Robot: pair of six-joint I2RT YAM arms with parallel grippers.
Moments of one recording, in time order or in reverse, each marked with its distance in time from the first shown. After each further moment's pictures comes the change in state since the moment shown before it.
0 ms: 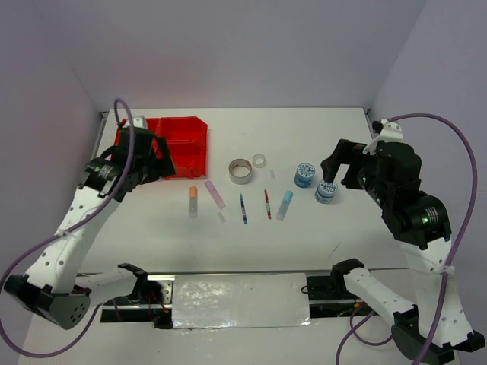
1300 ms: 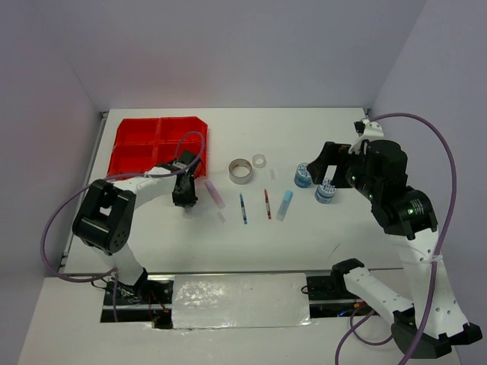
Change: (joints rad) left arm -0.034 0.586 -0.371 0.467 0.203 0.003; right arm 0.000 0.005 -0.108 0.098 -0.163 -0.022
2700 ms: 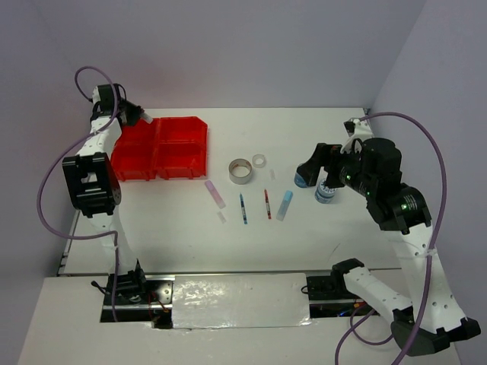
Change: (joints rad) left arm 0.590 0.374 0.777 0.258 0.183 -0.390; right arm 0.000 0.003 -0.043 0.060 -0.159 0.004
